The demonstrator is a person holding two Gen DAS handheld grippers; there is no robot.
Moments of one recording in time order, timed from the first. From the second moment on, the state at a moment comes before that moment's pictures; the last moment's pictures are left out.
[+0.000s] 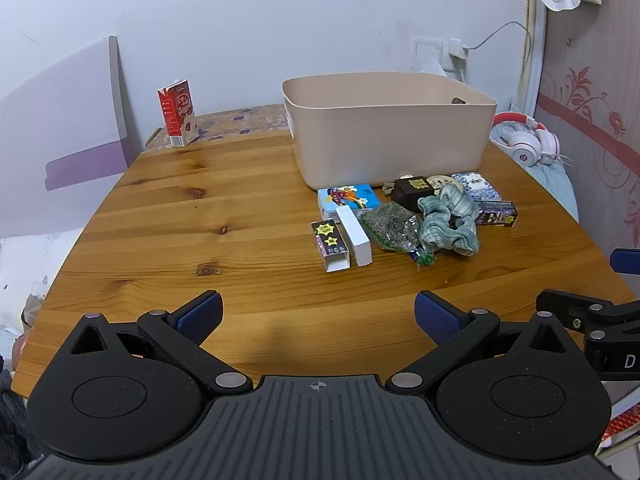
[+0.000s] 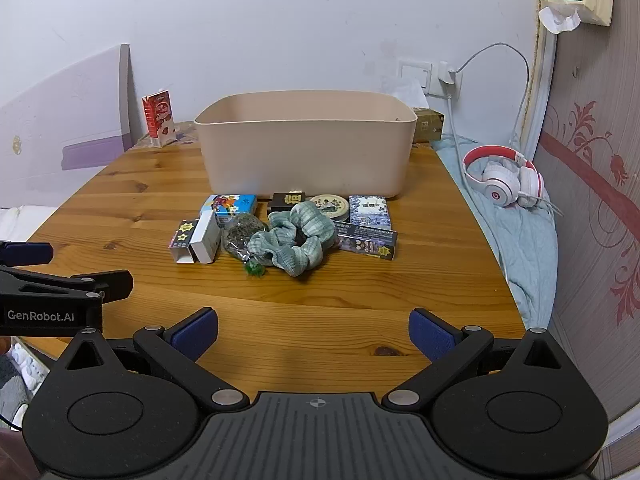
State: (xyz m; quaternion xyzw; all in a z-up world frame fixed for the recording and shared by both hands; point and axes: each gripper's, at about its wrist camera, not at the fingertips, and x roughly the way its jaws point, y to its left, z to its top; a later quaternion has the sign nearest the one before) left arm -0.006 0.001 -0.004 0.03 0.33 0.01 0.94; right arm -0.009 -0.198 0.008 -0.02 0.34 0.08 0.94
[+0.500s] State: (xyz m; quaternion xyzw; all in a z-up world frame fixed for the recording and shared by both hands) left arm -0.003 0.002 -0.005 0.03 0.34 0.00 0.94; right arm -0.008 -0.199 0.007 -0.02 0.34 0.08 0.94
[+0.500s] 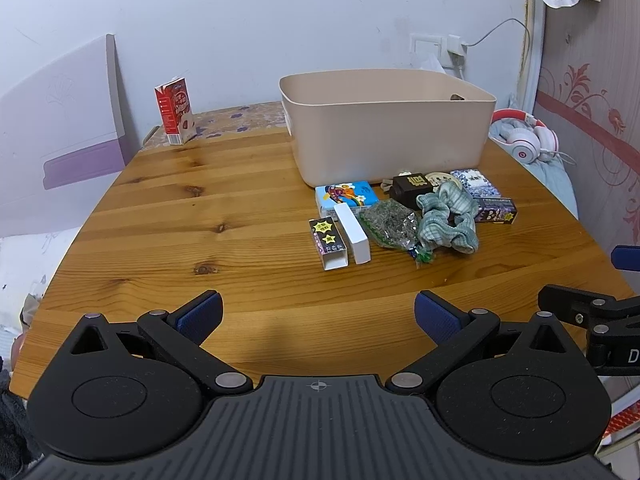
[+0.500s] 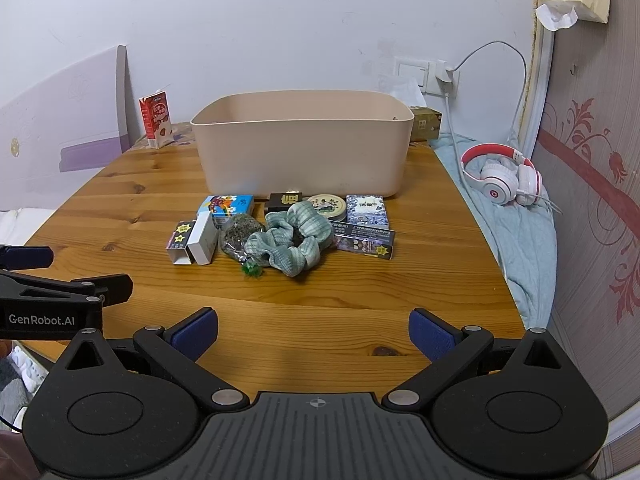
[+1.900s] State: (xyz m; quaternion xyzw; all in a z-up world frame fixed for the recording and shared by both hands) left arm 0.035 0.012 -0.008 0.02 0.36 -0.01 0.93; right arm 0.021 -0.197 0.010 -0.01 0.34 0.08 0.94
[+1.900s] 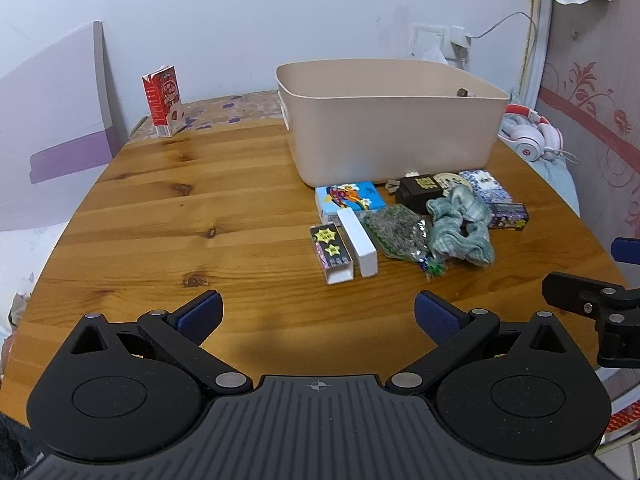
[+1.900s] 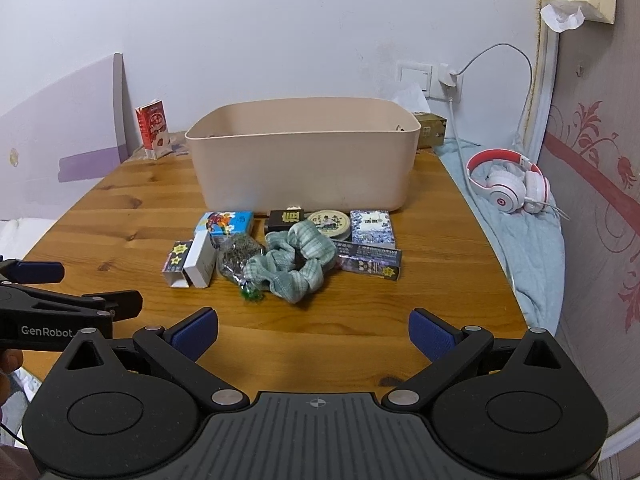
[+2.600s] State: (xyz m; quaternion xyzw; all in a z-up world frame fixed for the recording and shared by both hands) left arm 0.101 0.029 -0.026 0.03 0.40 0.00 0.92; right arm 0.077 -0.186 -0.005 -0.01 0.36 0.10 0.93
